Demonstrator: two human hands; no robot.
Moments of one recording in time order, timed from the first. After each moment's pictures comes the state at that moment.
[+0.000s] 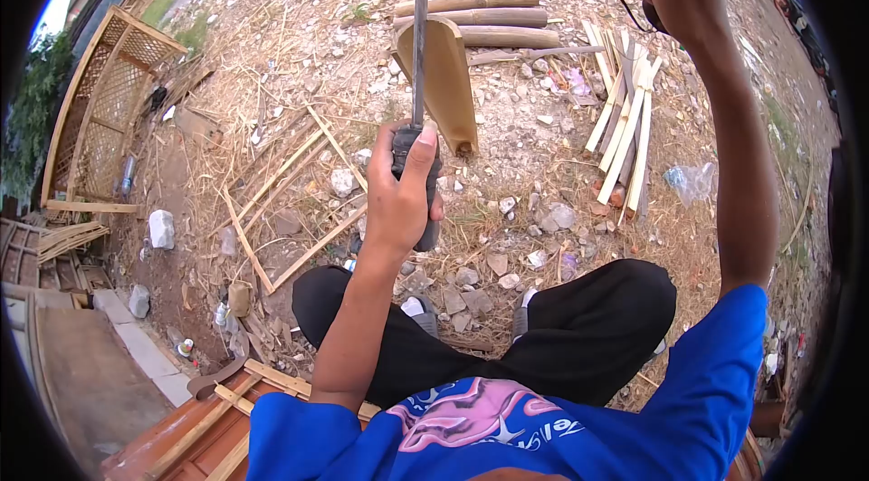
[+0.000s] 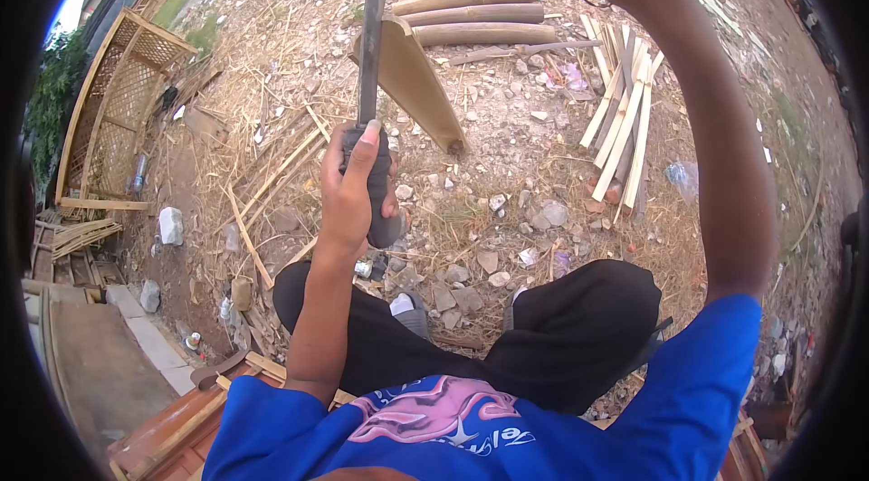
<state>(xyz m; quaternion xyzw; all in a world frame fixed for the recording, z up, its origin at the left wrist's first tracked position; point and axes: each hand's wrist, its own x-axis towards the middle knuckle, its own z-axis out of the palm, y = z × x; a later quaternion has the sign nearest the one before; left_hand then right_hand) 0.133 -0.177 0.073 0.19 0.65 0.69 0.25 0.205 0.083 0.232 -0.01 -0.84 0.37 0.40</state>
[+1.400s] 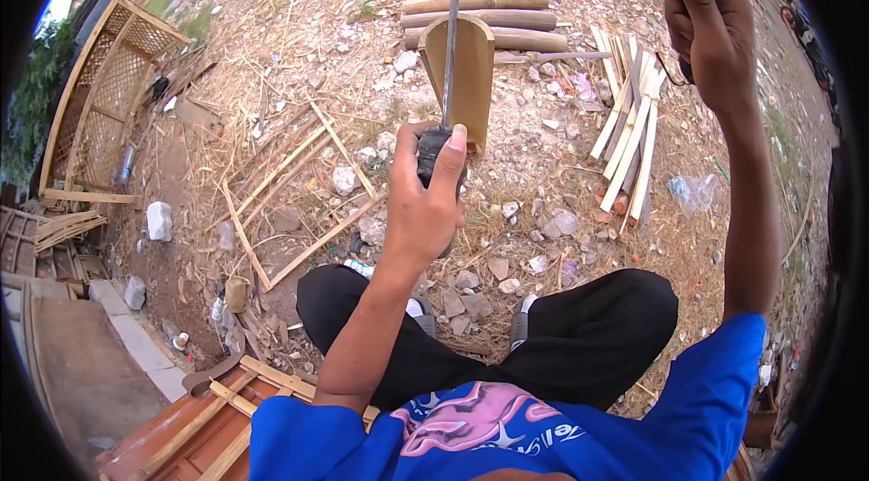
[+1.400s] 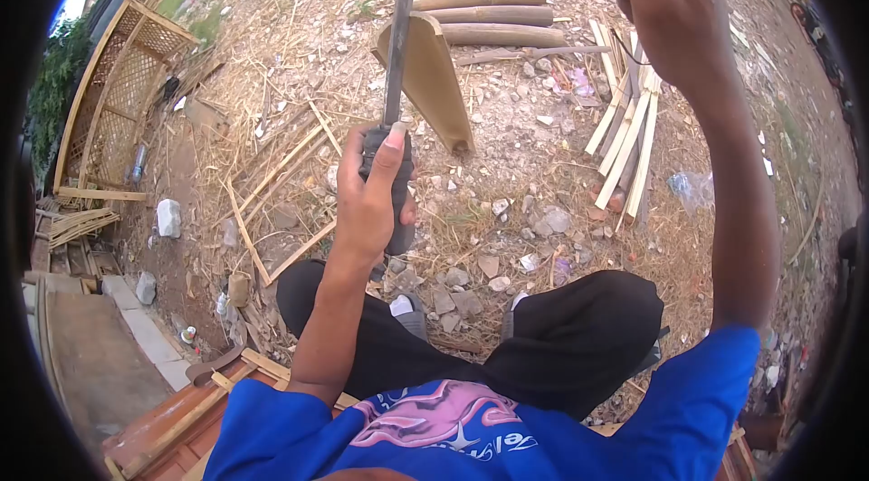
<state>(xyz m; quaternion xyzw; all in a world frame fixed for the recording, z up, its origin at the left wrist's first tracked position) 0.145 -0.164 0.081 0.17 0.67 0.69 0.23 0.234 0.105 0.197 0.02 -0.84 0.37 0.40</state>
